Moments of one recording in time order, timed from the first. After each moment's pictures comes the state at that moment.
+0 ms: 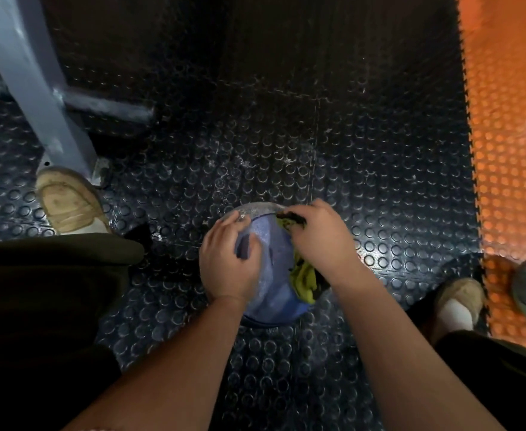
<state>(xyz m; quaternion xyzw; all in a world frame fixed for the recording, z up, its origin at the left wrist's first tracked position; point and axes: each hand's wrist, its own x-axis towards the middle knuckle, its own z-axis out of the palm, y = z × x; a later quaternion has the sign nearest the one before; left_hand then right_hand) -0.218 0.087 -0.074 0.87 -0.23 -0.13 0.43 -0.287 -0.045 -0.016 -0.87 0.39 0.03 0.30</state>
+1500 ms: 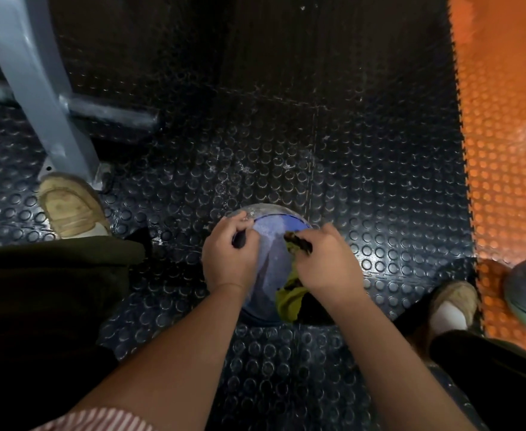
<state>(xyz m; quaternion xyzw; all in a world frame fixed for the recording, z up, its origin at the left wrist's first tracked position) -0.207 0.076 -0.061 0.83 -0.12 -0.23 0.50 -0.302 -0.016 0.013 -0.84 0.46 0.08 0.28</state>
